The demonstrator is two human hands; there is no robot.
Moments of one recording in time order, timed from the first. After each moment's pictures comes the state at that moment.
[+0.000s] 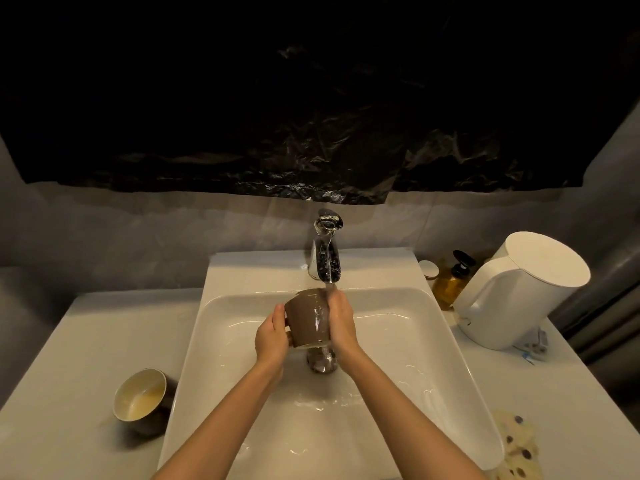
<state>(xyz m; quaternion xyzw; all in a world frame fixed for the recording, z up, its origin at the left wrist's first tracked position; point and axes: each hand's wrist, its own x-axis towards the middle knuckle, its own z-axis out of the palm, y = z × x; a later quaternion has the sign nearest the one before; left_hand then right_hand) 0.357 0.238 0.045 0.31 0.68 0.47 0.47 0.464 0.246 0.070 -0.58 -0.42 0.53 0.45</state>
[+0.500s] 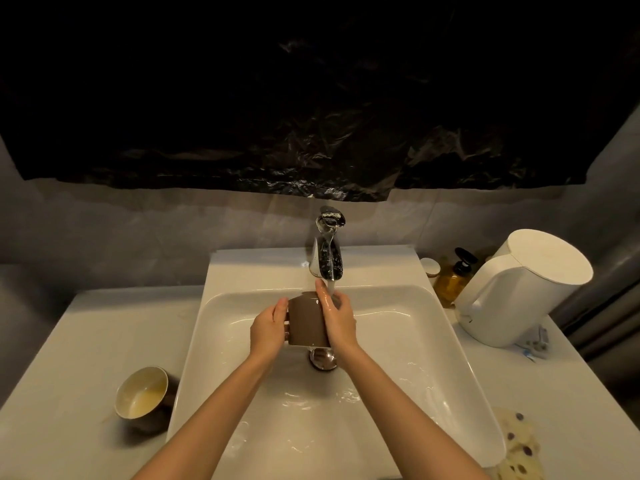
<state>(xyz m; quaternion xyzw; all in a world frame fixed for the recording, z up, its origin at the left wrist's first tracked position) 0.342 0.243 0.052 0.40 0.68 0.43 0.44 0.458 0.247 0.071 -0.62 -0.38 0.54 0.43</state>
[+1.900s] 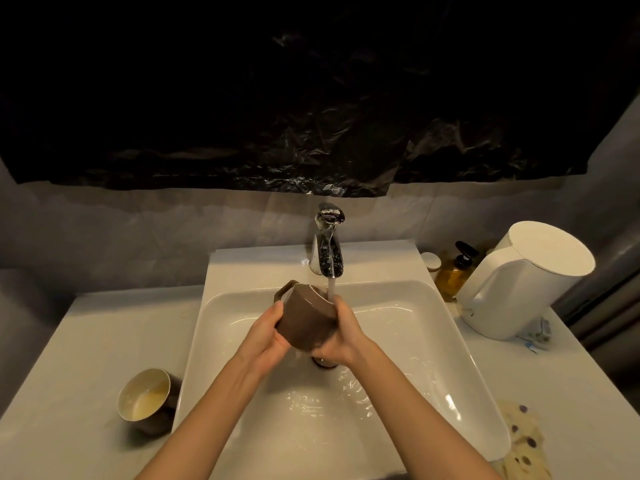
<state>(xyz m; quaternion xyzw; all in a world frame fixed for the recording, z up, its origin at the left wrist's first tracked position) 0.332 0.235 0.071 0.10 0.39 0.54 0.74 0.463 0.252 0.063 -0.51 -0.10 0.77 0.37</state>
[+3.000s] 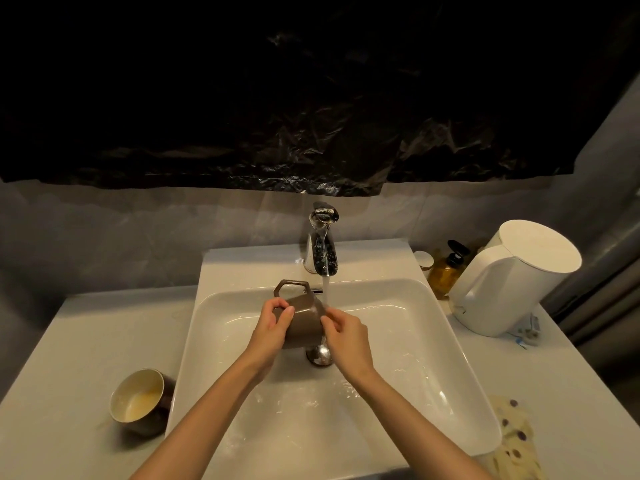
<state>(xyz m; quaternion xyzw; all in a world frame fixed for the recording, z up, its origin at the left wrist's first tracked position) 0.341 0.223 0.066 0.42 0.56 0.45 0.56 0.482 0.212 0.065 -0.62 -0.56 0.38 0.39</state>
